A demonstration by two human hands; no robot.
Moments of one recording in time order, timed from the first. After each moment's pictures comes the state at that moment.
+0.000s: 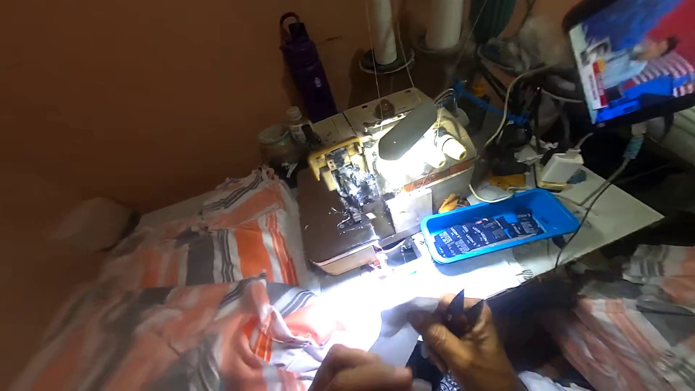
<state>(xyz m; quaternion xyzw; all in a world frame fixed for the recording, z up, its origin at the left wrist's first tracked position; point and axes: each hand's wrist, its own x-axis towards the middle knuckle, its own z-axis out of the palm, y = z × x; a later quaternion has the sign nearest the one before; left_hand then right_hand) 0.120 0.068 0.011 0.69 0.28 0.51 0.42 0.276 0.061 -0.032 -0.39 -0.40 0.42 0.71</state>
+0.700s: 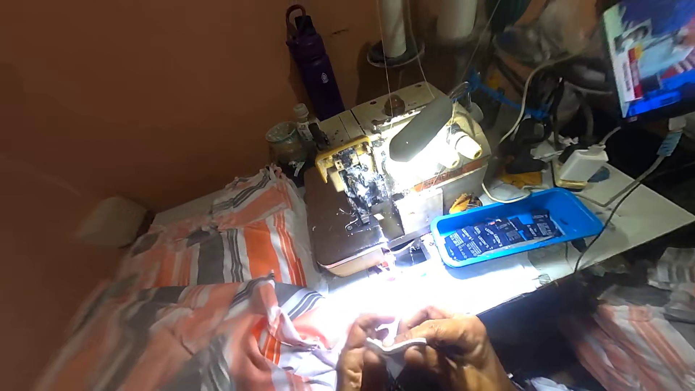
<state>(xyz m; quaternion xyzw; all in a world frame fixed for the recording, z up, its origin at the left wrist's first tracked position) 0.136 0.083 -0.040 0.49 0.33 0.52 0.62 0.273 0.072 -0.042 -0.28 -0.54 0.41 0.69</state>
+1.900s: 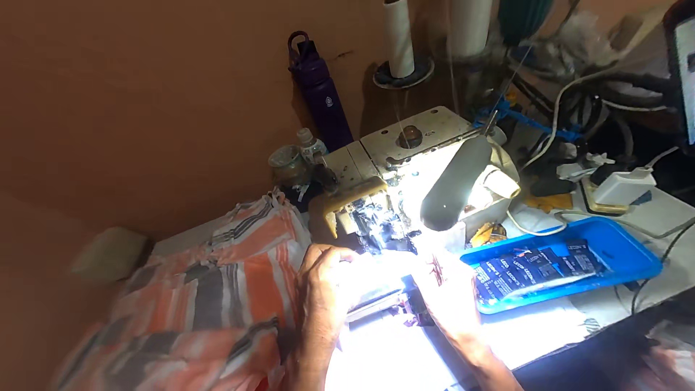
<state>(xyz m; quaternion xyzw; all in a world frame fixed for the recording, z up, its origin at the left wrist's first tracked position) 0.136 0.258 -0.022 0.80 0.44 0.40 0.04 0.286 0.187 -0.056 -0.64 -0.44 0.15 0.61</state>
